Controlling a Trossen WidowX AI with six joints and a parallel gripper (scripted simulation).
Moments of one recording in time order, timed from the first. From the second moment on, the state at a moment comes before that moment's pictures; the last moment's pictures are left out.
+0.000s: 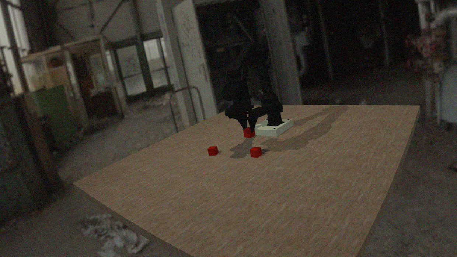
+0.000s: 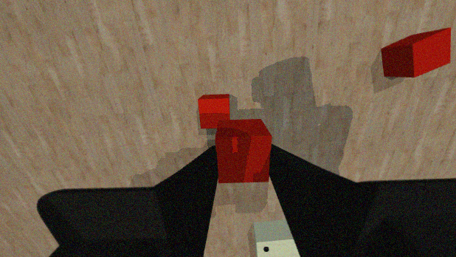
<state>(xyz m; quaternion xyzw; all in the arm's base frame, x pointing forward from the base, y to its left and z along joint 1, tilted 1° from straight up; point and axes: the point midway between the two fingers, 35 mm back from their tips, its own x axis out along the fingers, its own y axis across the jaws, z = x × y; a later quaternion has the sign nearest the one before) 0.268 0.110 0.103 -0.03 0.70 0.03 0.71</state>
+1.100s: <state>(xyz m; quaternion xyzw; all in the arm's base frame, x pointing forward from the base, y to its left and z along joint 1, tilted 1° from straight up) 0.260 0.148 0.086 0.22 0.67 -0.21 0.68</state>
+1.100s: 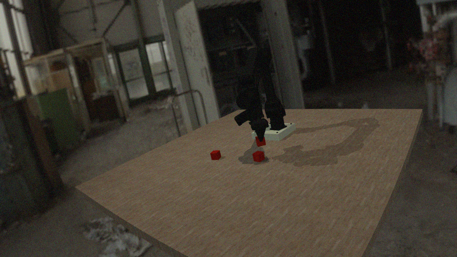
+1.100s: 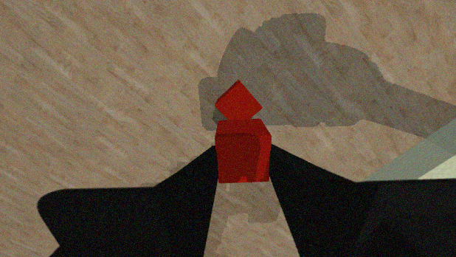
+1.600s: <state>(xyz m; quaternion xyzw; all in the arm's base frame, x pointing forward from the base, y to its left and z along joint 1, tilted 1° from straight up) 0.262 0.149 0.074 0.22 0.66 -0.21 0.68</state>
